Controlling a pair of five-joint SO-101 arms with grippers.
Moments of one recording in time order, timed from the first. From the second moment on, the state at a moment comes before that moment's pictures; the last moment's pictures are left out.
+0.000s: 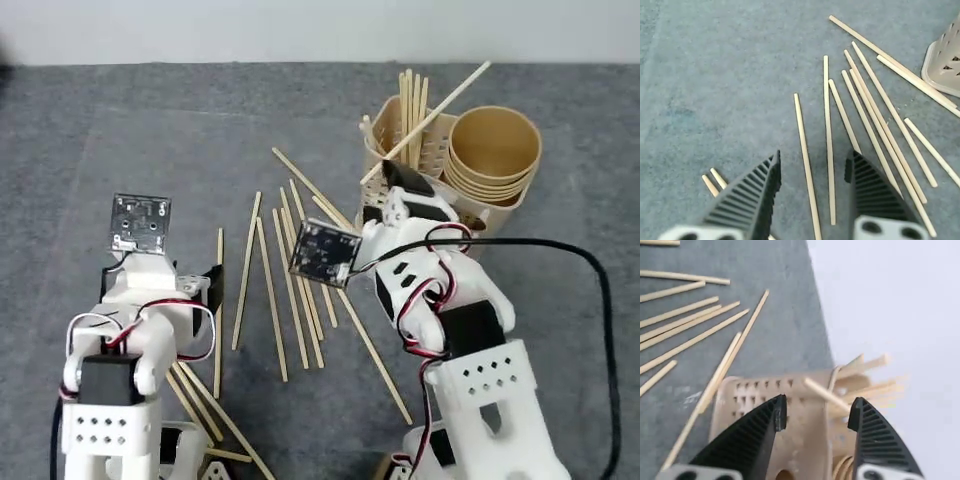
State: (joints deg) left arm -1.6 -66.8 58.4 67.9 6.3; right arm -20.0 -49.9 41.8 45.1 64.3
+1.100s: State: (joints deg) left arm -1.6 -67.1 66.4 64.0 6.3; right arm -13.7 -31.0 45.0 16.4 71.5
